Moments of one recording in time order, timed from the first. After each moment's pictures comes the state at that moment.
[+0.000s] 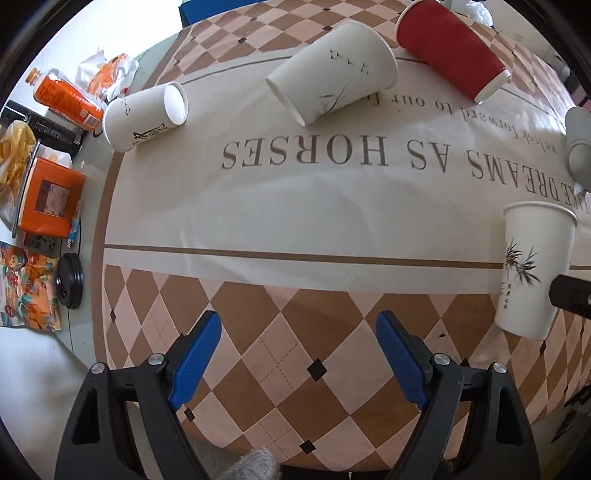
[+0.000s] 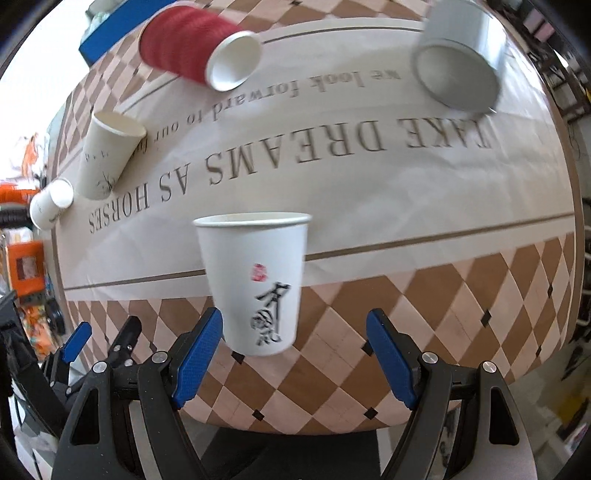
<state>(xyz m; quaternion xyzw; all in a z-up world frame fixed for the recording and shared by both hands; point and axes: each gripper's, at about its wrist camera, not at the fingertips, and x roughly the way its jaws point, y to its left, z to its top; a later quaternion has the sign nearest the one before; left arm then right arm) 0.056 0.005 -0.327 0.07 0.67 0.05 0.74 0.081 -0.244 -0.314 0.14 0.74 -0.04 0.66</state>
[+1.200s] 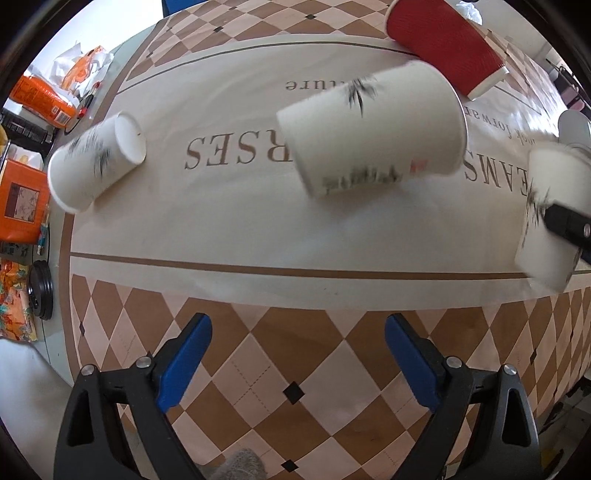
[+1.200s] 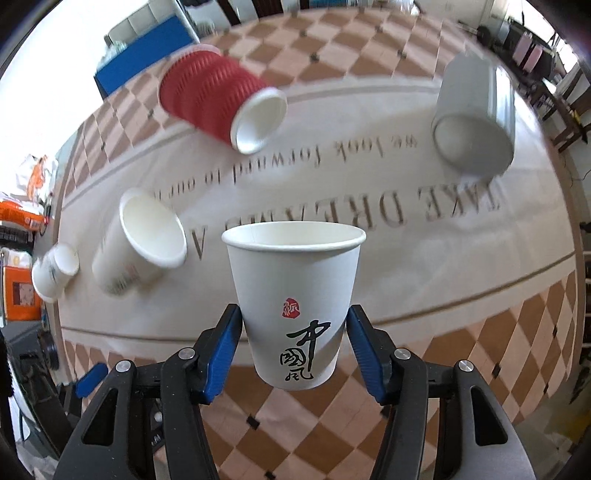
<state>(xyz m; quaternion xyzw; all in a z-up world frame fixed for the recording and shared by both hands) 0.088 -0.001 -0.354 0.04 0.68 0.00 0.73 0.107 -0.223 -0.313 0.13 0.65 -0.06 0.75</state>
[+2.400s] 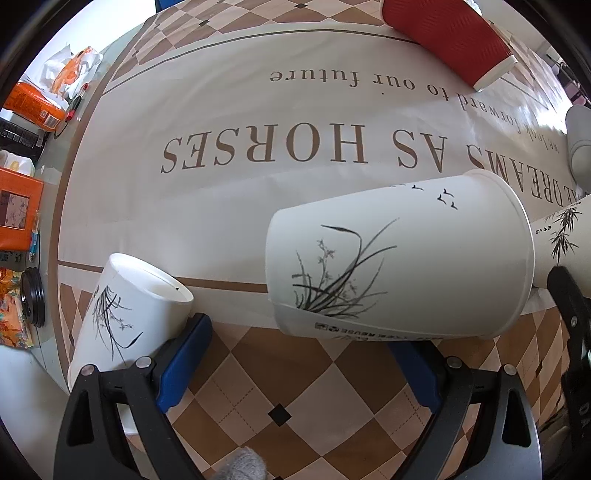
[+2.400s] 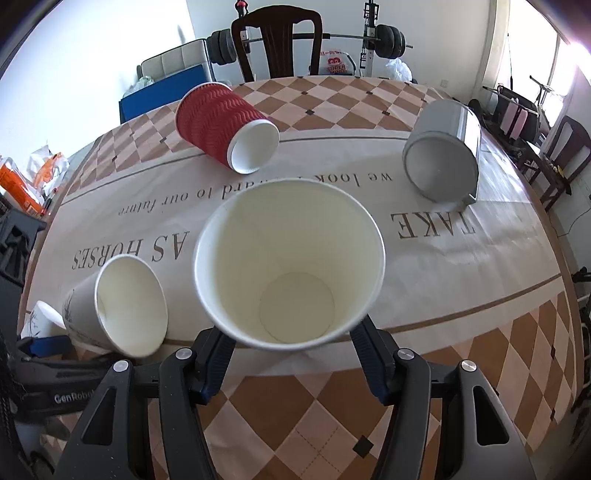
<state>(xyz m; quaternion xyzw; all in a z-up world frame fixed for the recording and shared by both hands) 0.106 -0.019 -0.379 0.05 0.68 0.01 0.73 0.051 -0.217 -0.324 0.06 0.52 -0.06 0.85</state>
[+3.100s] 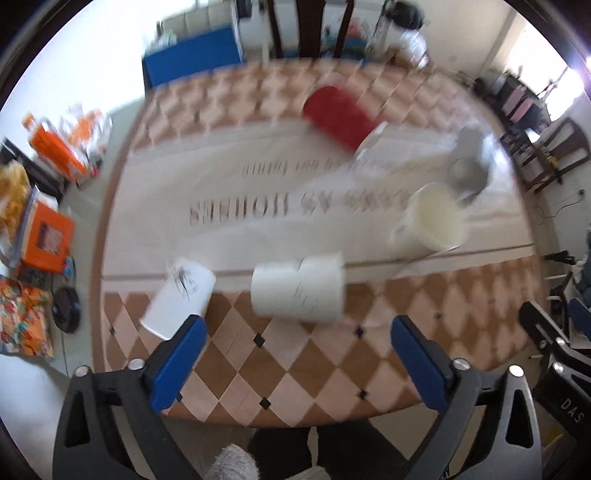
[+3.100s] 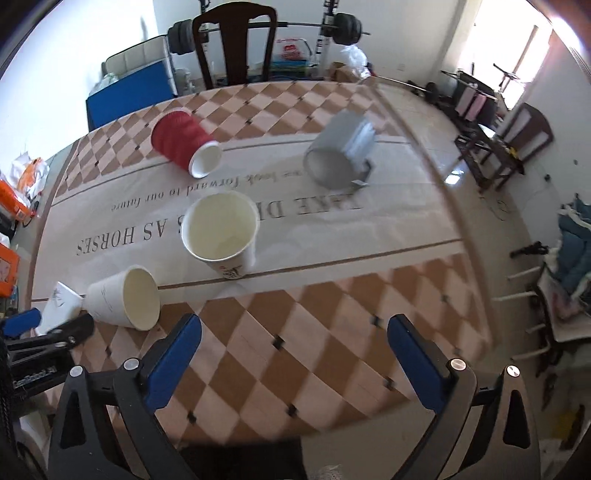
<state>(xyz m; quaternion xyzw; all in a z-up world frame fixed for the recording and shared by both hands) 0.034 -0.038 -0.202 0.05 0.59 -0.08 0.80 -0.025 -0.241 -0.201 0.04 0.57 -0.15 0.81</state>
